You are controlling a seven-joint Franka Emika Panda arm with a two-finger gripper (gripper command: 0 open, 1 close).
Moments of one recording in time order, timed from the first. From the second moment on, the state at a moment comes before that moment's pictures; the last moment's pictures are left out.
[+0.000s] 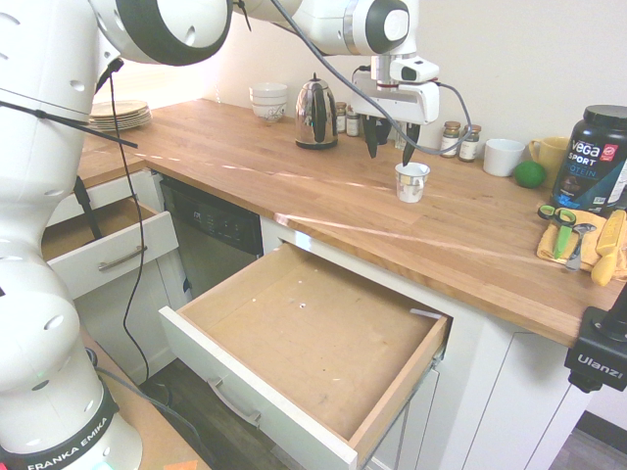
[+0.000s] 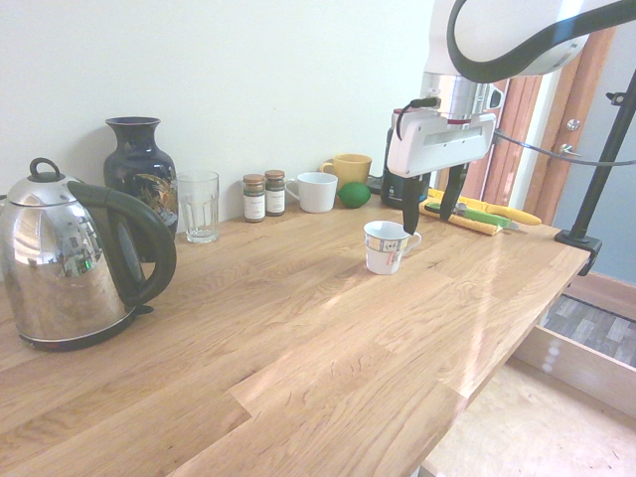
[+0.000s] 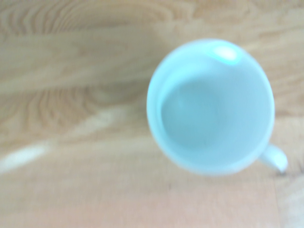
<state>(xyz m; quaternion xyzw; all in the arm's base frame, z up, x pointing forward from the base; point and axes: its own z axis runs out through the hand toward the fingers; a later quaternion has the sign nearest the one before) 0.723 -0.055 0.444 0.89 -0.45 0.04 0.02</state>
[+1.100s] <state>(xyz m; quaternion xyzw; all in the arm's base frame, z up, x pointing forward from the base) 0.786 -0.044 0.393 0.90 -0.44 0.02 0.02</state>
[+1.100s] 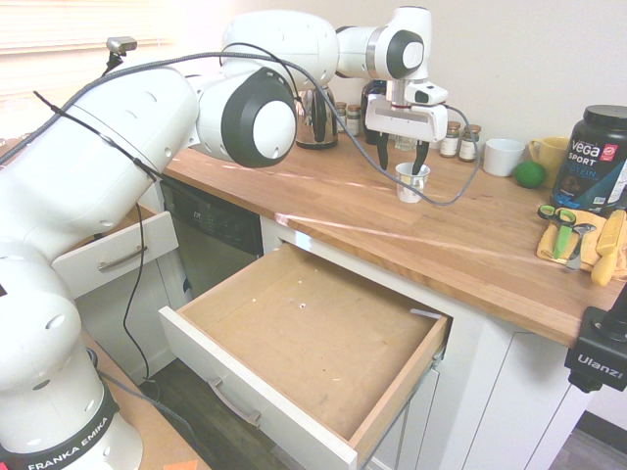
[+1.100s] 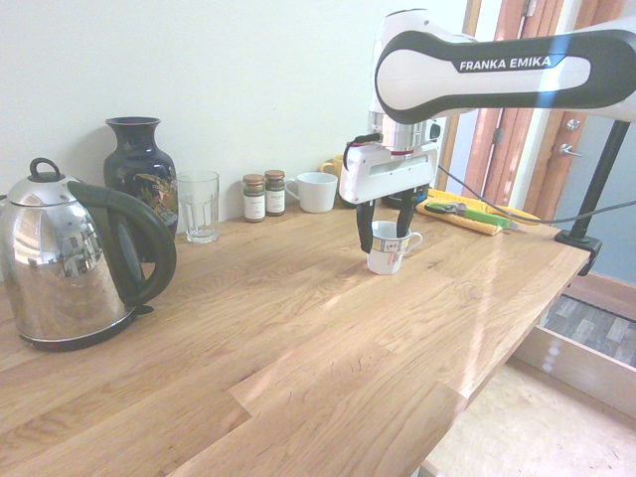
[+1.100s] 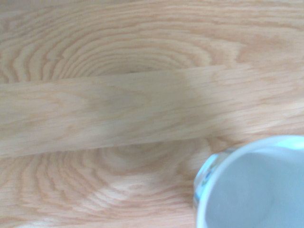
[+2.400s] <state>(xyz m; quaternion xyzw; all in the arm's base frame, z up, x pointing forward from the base) 0.791 -0.052 0.343 0.90 -0.44 0.00 0.02</state>
